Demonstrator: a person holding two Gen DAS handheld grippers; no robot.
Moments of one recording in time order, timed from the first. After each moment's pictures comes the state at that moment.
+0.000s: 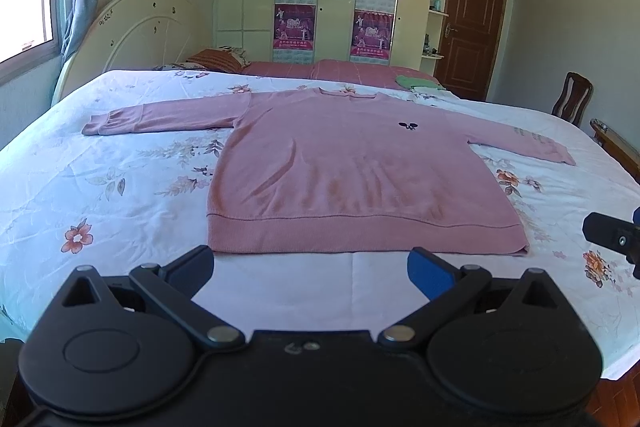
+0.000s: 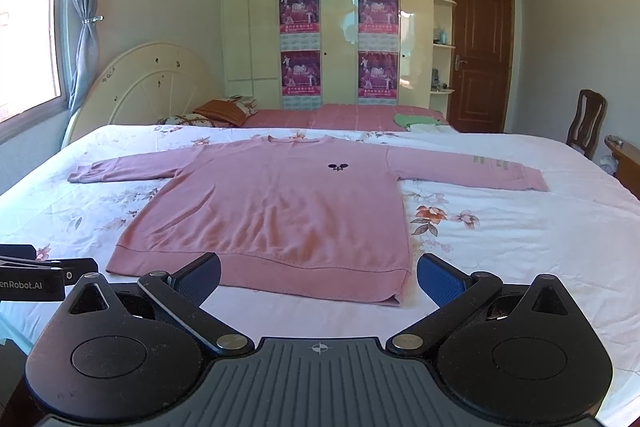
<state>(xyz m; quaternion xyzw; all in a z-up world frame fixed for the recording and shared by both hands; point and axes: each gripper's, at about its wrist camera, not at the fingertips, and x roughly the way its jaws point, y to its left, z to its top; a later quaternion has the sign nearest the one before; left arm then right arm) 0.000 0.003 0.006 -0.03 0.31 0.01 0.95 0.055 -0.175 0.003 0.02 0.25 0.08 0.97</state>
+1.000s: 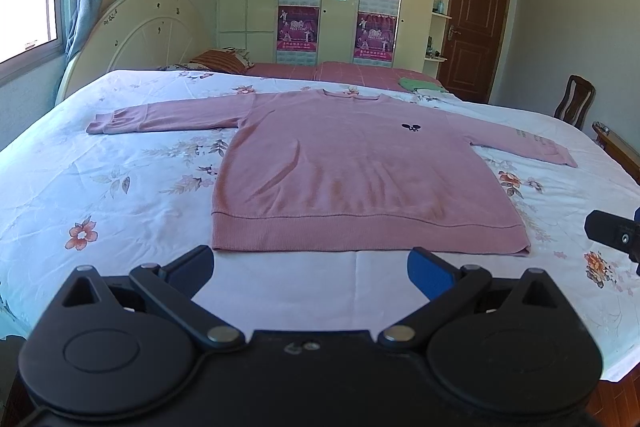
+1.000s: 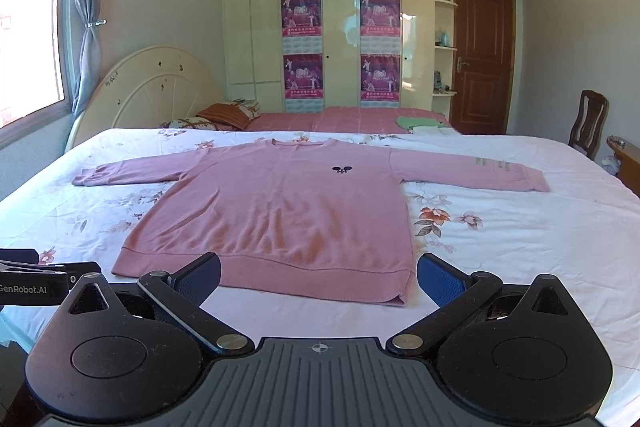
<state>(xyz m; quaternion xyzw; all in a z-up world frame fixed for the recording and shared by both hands) -0.006 0.005 0.008 -0.03 0.31 0.02 0.95 0.052 -0.173 0.003 0.02 0.24 0.08 0.97</state>
